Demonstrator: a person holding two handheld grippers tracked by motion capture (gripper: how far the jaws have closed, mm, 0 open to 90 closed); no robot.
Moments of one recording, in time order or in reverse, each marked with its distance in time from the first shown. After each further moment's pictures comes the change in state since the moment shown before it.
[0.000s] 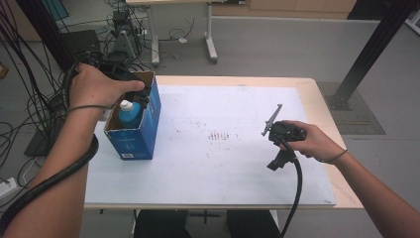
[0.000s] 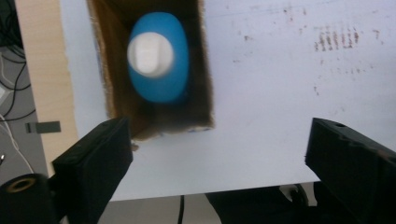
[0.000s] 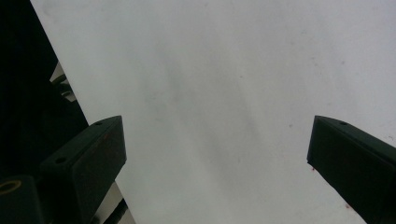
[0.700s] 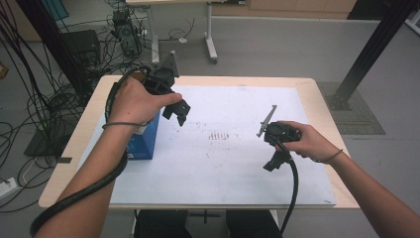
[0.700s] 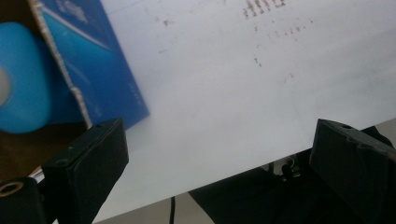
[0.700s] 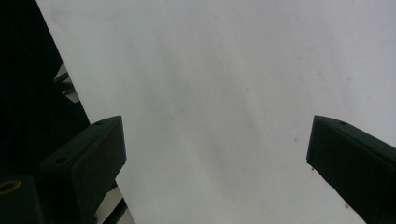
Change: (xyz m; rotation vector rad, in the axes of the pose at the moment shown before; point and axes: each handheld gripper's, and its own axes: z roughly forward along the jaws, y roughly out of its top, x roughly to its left) left arm -0.079 -0.003 0.035 0.054 -0.073 0.222; right arm 0.004 0.009 0.002 -0.001 0.004 -0.023
